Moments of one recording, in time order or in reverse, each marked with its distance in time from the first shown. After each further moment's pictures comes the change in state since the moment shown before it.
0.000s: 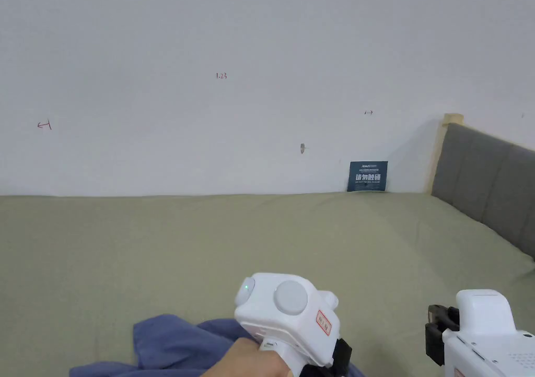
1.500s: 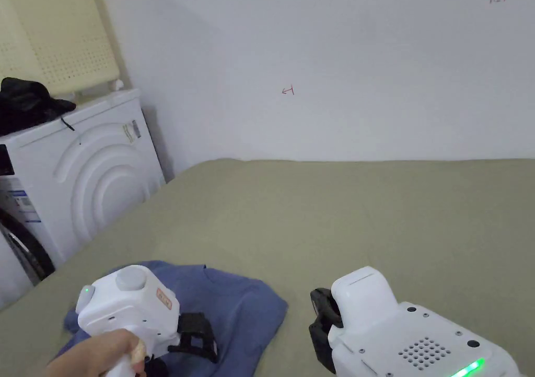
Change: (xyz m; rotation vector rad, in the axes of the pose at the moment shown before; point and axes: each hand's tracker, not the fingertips) left arm -0.491 -0.306 0.286 0.073 0.458 1.043; right arm -0.472 -0.012 -0.016 0.093 0.900 0.197
